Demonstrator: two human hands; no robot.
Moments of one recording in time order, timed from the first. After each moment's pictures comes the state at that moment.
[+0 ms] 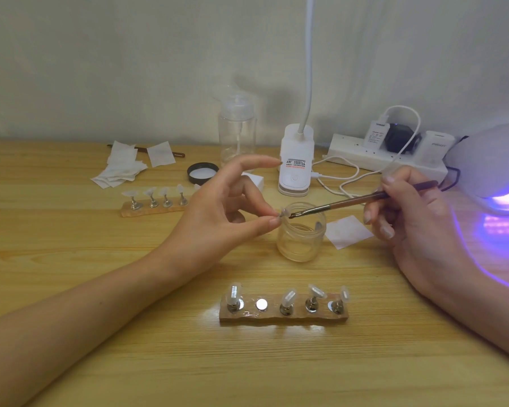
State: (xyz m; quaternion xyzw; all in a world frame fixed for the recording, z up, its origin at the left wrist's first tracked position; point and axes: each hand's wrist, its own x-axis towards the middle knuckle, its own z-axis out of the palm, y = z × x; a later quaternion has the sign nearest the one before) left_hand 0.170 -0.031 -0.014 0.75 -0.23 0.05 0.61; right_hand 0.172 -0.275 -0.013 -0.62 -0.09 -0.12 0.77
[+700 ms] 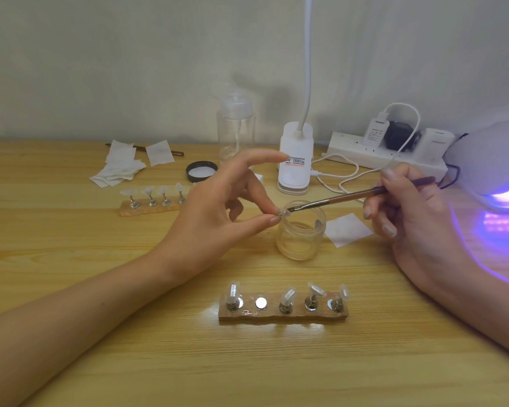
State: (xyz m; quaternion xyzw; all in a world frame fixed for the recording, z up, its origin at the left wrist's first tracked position) left_hand 0.176 -0.031 -0.014 0.78 -0.29 0.13 0.54; right_hand 0.173 -0.273 -0.011 -0.61 -0.10 -0.11 0.78
